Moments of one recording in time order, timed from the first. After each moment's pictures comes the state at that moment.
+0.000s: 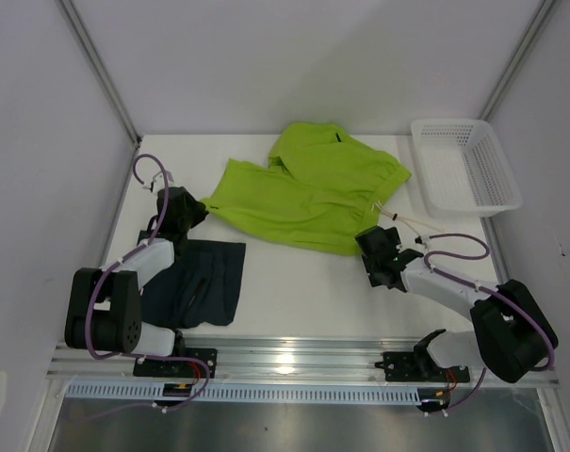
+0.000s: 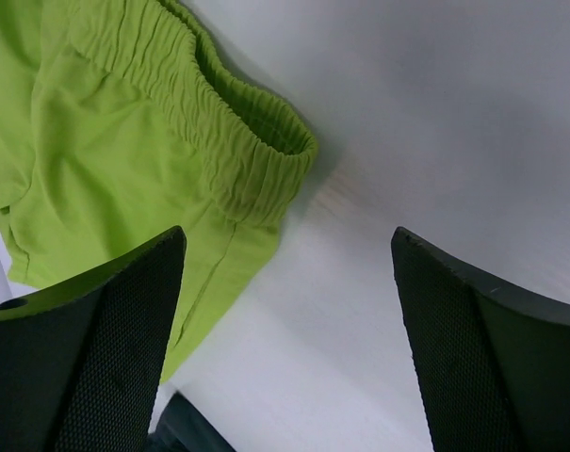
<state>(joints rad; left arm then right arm) -0.07 1.40 0.66 0.27 -0.10 -0.65 0.59 1.28 0.62 -0.36 0.53 1.74</state>
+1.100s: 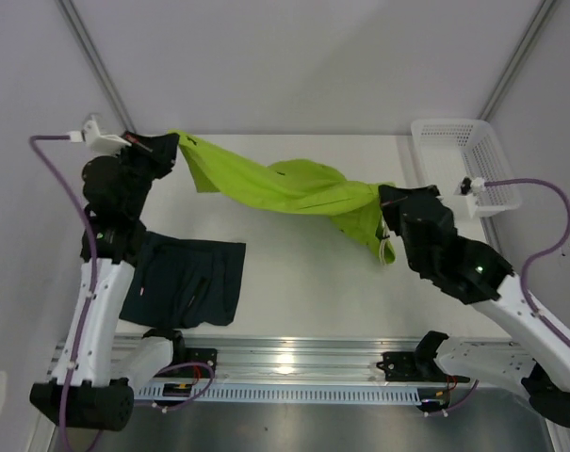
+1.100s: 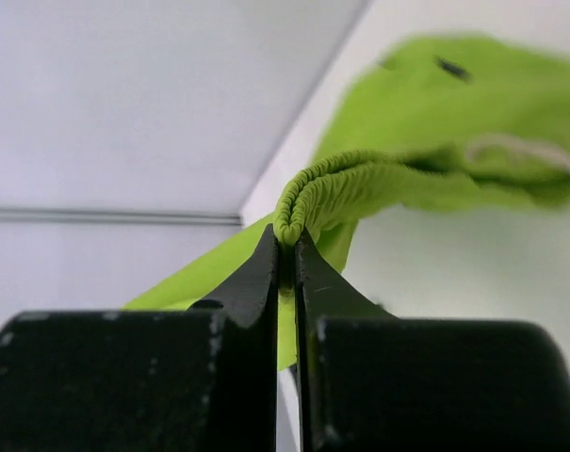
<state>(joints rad) -0.05 1.01 1.09 -0.06 0.05 -0.73 0.84 0.97 1.22 -0.68 0.84 1.44</state>
